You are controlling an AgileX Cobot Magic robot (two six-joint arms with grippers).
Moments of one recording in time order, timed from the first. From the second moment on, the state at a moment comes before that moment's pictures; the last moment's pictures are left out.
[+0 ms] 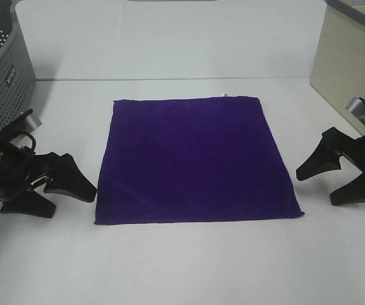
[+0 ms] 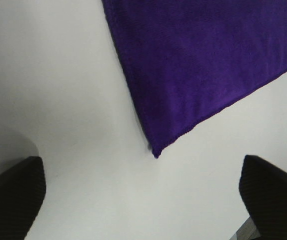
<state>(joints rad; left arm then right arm) -0.02 1.94 -0.84 -1.11 0.74 0.99 -0.23 1.97 -0.89 0.87 0.78 -0.77</state>
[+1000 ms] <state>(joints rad) -0.29 2.16 -1.14 -1.06 0.87 0.66 0.05 2.05 -0.91 0.99 0.72 -0.72</state>
